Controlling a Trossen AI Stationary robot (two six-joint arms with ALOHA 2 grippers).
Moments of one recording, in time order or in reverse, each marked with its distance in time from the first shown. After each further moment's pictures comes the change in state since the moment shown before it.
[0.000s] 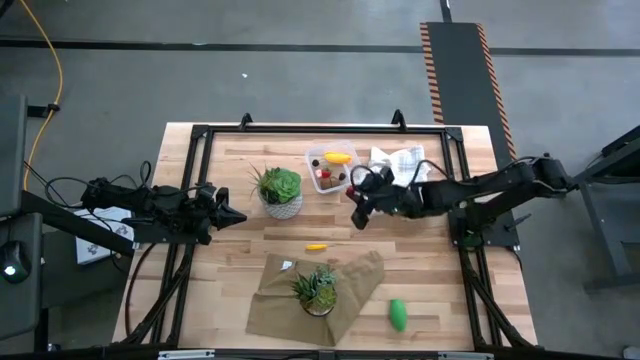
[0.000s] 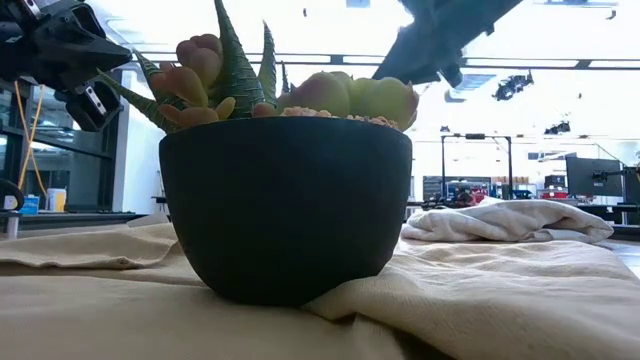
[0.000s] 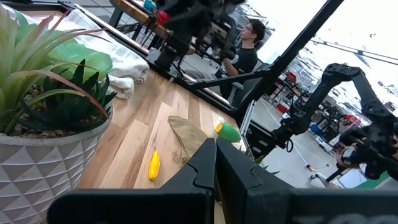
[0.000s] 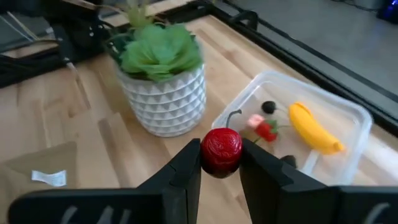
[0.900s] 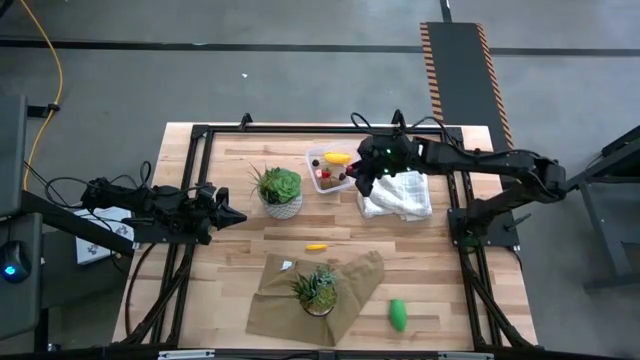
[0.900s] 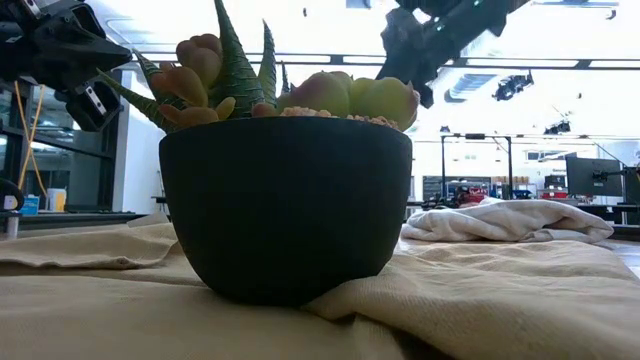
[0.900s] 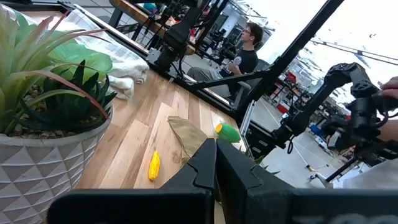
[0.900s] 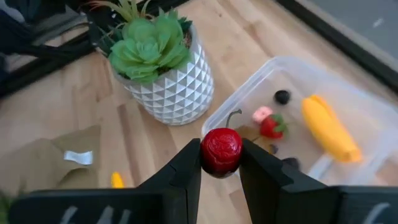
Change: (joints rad) left arm 0.000 0.000 0.000 0.000 0.000 0.000; right arm -0.426 0.023 0.127 -0.162 -0.626 -0.171
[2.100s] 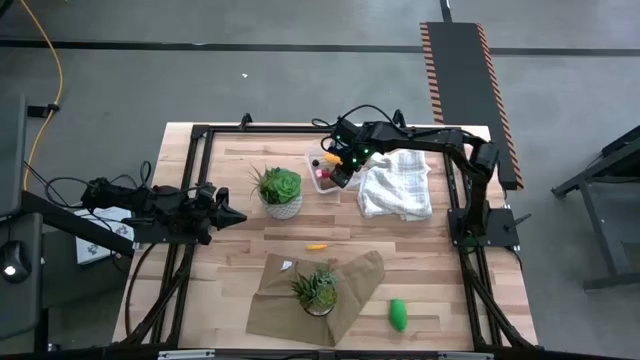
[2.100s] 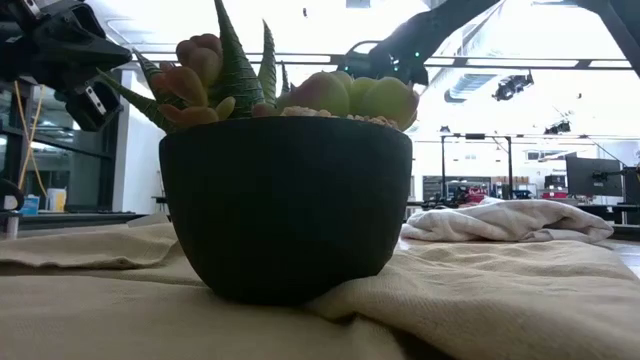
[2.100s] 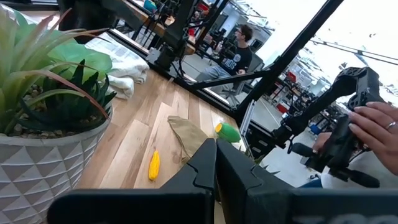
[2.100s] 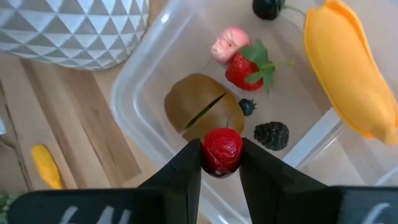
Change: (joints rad) left arm 0.000 0.000 0.000 0.000 0.000 0.000; right arm -0.135 0.551 0.430 -0.400 -0.155 -0.073
